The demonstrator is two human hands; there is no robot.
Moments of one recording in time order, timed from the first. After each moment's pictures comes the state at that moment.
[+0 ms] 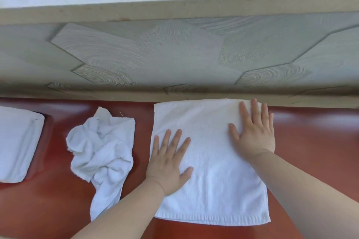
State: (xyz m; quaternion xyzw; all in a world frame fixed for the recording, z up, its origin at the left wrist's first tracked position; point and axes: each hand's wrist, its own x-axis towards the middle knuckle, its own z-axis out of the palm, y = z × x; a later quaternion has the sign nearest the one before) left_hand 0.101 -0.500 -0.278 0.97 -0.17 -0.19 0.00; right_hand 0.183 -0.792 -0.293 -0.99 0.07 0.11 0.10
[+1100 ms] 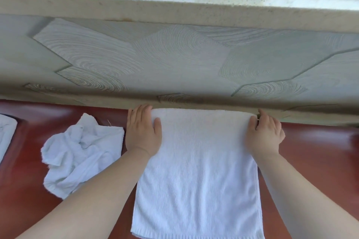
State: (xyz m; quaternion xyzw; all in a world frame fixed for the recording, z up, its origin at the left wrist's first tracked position) left_hand 0.226 -0.471 -0.293 0.98 0.06 0.00 0.20; right_hand 0.231 -0.806 -0.285 -0.94 0.27 0.04 0.23
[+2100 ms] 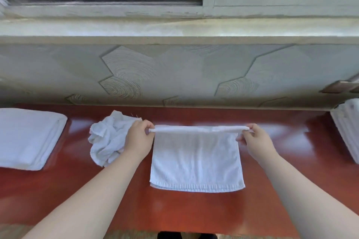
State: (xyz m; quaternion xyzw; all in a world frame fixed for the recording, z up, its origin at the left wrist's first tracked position) left_hand 0.115 -0.440 -0.177 0.93 0.12 -0.06 0.35; right_hand 0.096 -0.825 -0.164 -0.84 0.24 0.10 0.48
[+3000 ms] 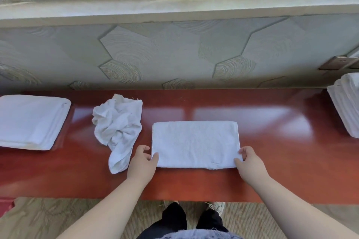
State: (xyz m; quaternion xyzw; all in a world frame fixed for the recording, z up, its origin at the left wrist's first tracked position) left_hand -0.036 -0.444 -0.221 0.88 0.25 -0.19 0.36; right_hand -0.048 -0.817 -0.222 -0.88 0.26 0.21 0.34
